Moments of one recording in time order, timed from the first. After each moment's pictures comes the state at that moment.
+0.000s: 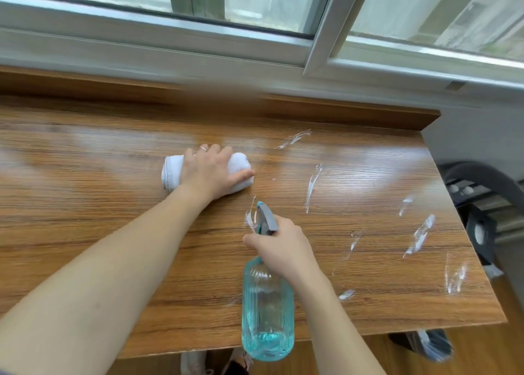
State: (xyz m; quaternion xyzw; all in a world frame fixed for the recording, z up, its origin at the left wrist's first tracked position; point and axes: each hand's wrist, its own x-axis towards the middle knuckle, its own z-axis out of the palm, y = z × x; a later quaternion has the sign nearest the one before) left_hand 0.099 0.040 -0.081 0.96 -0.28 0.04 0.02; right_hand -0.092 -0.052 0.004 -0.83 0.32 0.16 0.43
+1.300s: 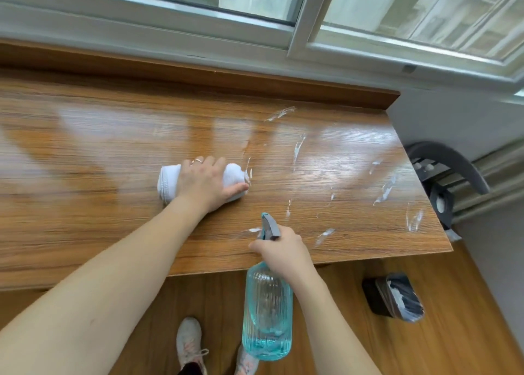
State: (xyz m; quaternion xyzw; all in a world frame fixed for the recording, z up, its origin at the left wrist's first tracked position) left_hand -0.015 0.102 -0.083 0.95 -0.30 0.04 0.04; right_hand -0.206 0.005 0.002 -0.81 0.37 0.16 0.42
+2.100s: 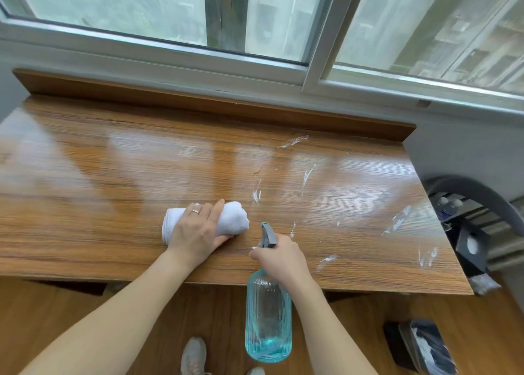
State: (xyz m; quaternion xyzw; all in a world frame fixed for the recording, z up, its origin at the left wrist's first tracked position) left_hand -0.076 0.154 -0.098 0.91 -0.35 0.22 0.08; right_hand -0.195 -0.013 0.005 -0.84 0.31 0.18 0.41
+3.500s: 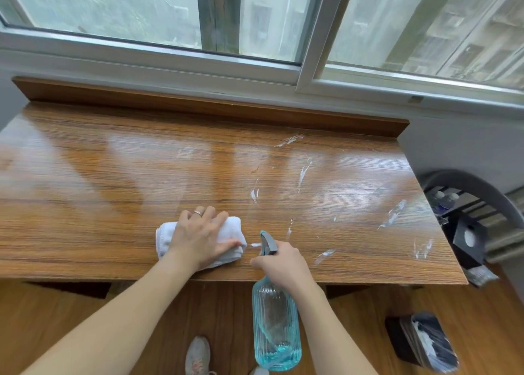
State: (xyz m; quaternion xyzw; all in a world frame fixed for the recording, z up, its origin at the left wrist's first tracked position) left_hand -0.093 0.151 -0.082 0.93 -0.35 0.11 0.03; right_hand -0.215 -0.016 0.003 -0.84 0.30 0.19 0.41
